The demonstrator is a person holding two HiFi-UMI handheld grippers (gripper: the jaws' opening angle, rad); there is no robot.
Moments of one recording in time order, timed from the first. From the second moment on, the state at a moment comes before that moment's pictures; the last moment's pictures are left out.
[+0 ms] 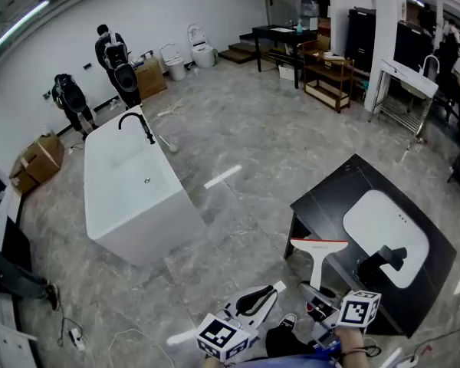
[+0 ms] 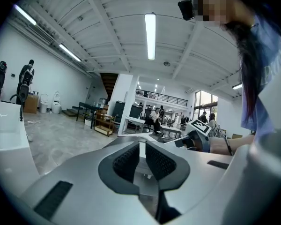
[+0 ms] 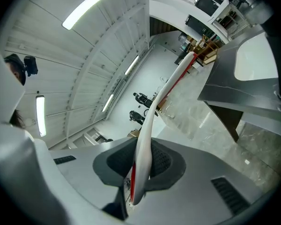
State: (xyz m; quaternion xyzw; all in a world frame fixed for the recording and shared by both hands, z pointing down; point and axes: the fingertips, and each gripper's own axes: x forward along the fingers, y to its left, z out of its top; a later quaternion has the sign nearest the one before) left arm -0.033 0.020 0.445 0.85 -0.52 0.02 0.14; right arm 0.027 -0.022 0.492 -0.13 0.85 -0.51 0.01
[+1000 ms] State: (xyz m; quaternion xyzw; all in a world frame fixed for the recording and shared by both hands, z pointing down) left arm -0.021 -0.147 0.443 0.89 -0.44 0.05 0.13; right arm 0.034 -0.159 0.508 -0.19 0.83 -0.53 0.03
